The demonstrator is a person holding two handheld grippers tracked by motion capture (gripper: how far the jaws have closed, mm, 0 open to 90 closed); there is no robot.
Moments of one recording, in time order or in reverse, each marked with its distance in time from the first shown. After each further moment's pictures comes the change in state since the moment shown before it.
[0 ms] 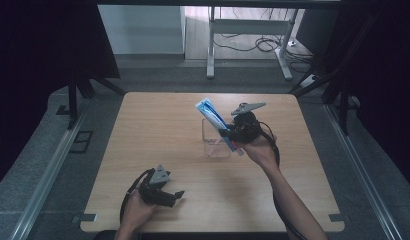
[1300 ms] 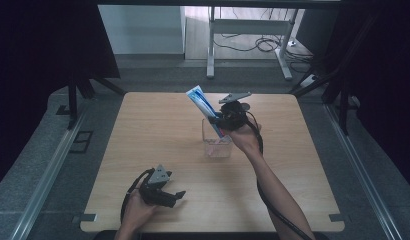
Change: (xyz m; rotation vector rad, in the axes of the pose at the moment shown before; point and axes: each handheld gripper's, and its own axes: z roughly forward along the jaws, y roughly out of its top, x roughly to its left) left arm 0.000 0.001 -0.002 -0.039 -0.036 -0.010; right arm -0.012 0.028 0.046 -0.062 -0.034 -0.002
